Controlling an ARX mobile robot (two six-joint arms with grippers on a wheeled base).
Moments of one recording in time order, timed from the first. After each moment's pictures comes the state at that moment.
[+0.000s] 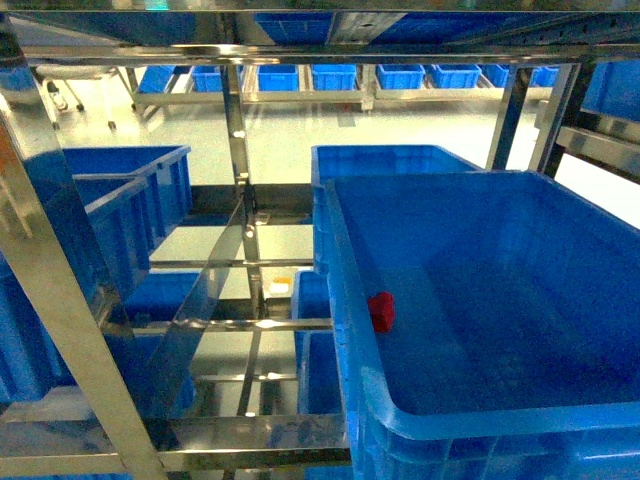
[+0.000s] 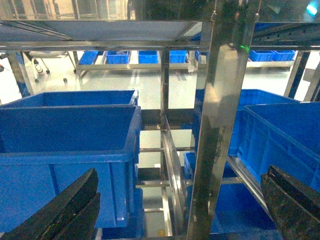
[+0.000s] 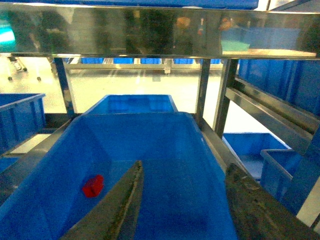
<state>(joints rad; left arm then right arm) 0.00 0.01 0.02 0.00 0.00 0.00 0.20 0.54 0.10 0.44 0.22 0.01</state>
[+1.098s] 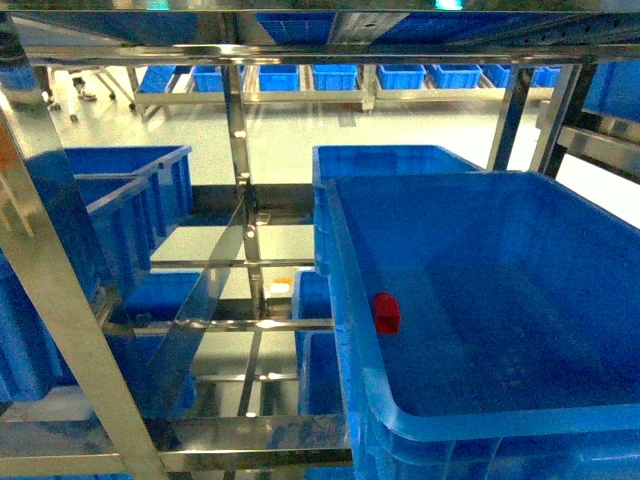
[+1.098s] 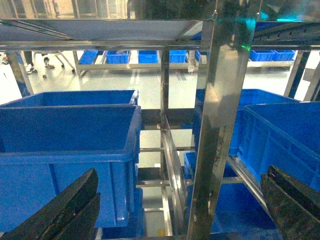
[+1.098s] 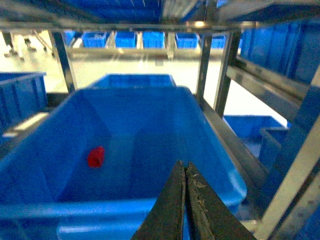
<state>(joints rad) 0.00 0.01 0.02 0.00 0.00 0.00 0.00 0.09 0.01 0.04 0.00 0.01</state>
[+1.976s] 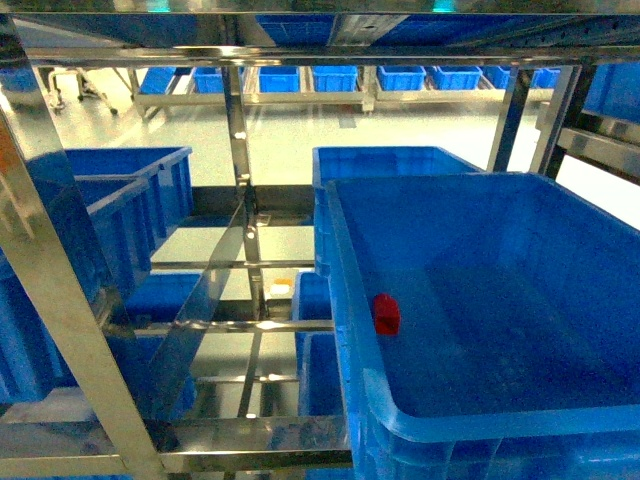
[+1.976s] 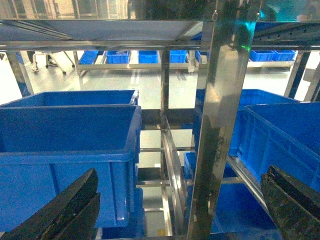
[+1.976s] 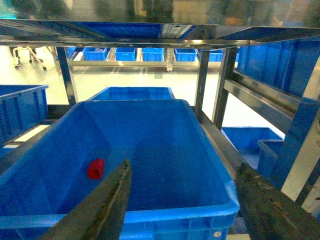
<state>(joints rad) 0.00 0.01 0.02 0.00 0.00 0.00 0.00 0.00 0.01 0.00 0.00 0.01</state>
